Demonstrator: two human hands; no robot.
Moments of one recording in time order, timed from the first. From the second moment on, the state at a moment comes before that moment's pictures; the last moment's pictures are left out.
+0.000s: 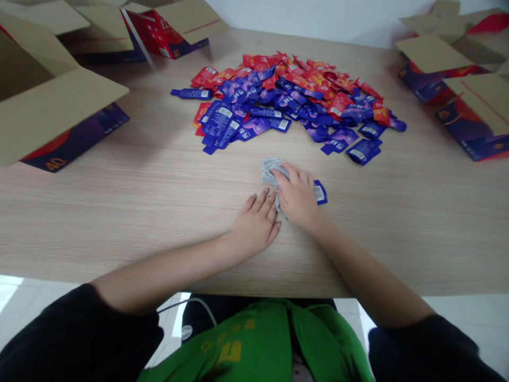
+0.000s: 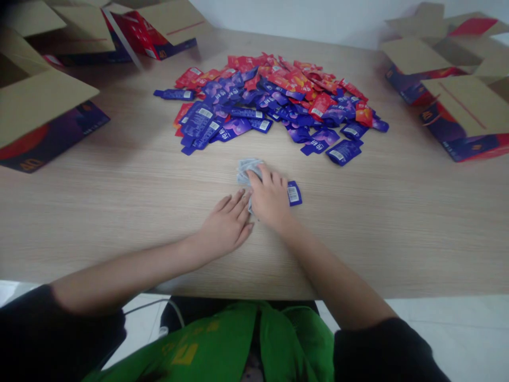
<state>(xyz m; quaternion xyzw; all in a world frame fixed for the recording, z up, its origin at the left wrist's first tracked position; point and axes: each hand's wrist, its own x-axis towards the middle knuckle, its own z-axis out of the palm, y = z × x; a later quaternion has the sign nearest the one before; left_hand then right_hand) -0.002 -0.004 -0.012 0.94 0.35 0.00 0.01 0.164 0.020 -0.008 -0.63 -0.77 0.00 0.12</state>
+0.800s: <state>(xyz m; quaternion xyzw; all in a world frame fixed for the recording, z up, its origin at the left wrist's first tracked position) -0.005 -0.002 -0.022 0.93 0.36 0.02 0.01 0.168 0.043 -0.002 -0.62 -0.77 -0.03 0.13</state>
